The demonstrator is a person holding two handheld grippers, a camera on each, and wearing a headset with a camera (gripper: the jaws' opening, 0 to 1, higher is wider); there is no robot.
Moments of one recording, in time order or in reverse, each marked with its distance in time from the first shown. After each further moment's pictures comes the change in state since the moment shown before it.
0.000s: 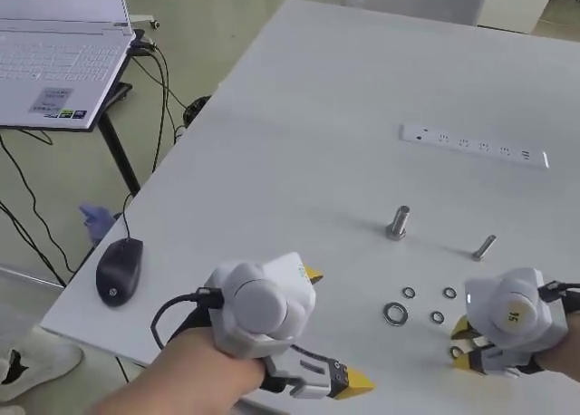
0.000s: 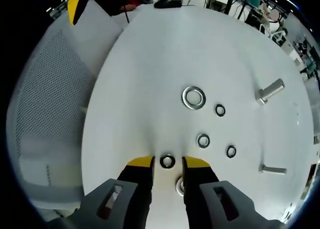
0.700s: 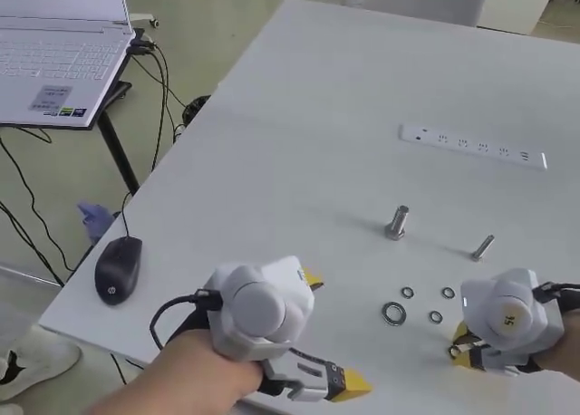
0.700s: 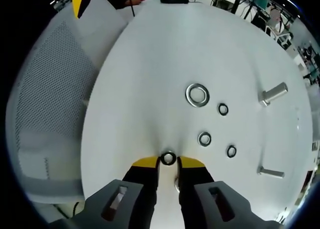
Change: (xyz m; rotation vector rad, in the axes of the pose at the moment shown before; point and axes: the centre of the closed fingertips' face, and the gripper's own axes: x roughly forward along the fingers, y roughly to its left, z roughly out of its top) left arm 0.001 -0.005 -0.005 -0.002 0.008 -0.018; right arm 0.000 0.001 -0.003 -0.039 0.044 0.006
